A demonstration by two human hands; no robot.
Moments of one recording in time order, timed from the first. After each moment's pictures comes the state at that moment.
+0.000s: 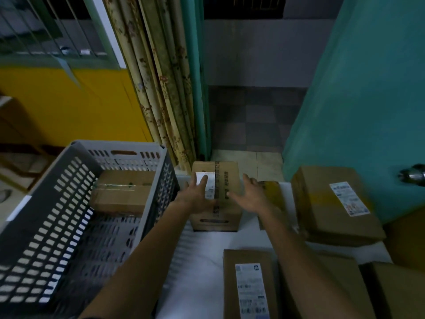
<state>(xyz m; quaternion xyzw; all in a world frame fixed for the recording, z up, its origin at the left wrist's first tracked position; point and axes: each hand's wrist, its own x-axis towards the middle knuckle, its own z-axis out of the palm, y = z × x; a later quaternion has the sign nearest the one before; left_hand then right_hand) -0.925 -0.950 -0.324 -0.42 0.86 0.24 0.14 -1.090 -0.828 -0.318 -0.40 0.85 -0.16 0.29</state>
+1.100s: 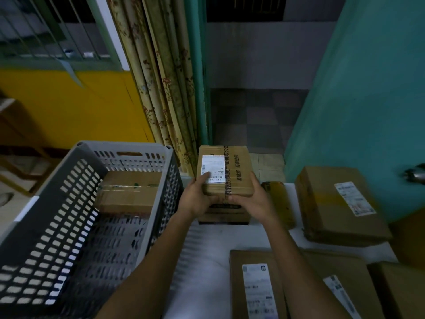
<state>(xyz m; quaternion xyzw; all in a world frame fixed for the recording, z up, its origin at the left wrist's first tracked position) -0.904 -0.934 -0.312 -0.46 0.80 0.37 -0.11 -1.062 -0.810 -0.319 -0.33 0.77 -0.43 0.33</state>
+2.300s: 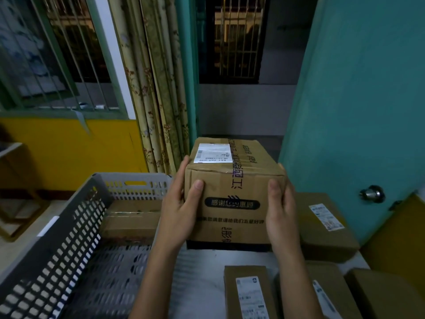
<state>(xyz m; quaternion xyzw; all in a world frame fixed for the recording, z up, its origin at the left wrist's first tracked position) -0.810 -0.803 -0.134 -0.30 0.70 0.47 -0.44 -0.963 -0.679 -0.143 -0.31 0.66 -0.68 0.12</state>
